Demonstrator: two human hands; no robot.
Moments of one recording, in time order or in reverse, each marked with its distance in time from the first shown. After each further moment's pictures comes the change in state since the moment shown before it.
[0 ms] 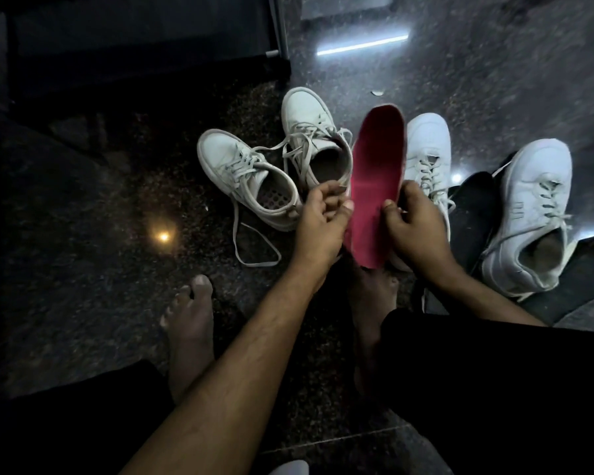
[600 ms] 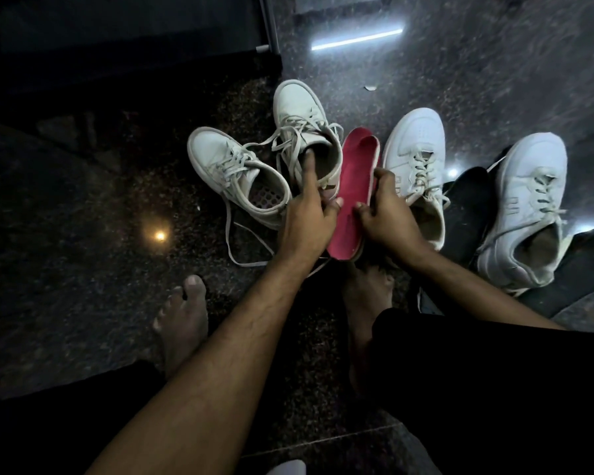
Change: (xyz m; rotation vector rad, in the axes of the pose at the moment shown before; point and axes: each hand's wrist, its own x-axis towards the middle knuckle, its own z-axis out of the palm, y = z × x) left_hand 0.020 0.002 -0.014 0.730 0.005 0.268; right_hand 0.023 0.003 0.027 -0.060 -0.165 0.030
